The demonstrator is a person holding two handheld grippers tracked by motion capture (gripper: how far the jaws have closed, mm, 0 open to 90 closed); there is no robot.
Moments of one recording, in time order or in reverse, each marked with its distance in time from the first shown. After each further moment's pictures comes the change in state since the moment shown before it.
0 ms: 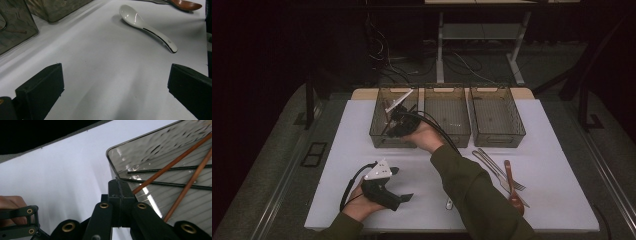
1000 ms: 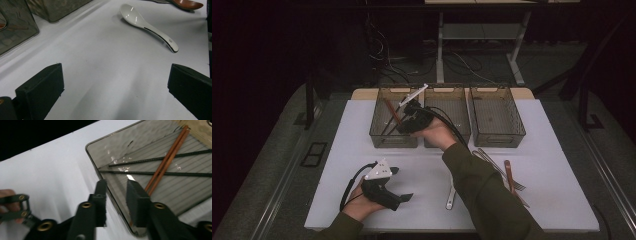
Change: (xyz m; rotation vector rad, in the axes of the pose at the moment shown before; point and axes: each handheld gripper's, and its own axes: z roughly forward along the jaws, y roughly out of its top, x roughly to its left) left arm 0.001 0.000 0.000 0.007 0.006 0.005; right arm -0.017 -0.015 -0.035 -0.029 -0.063 0.054
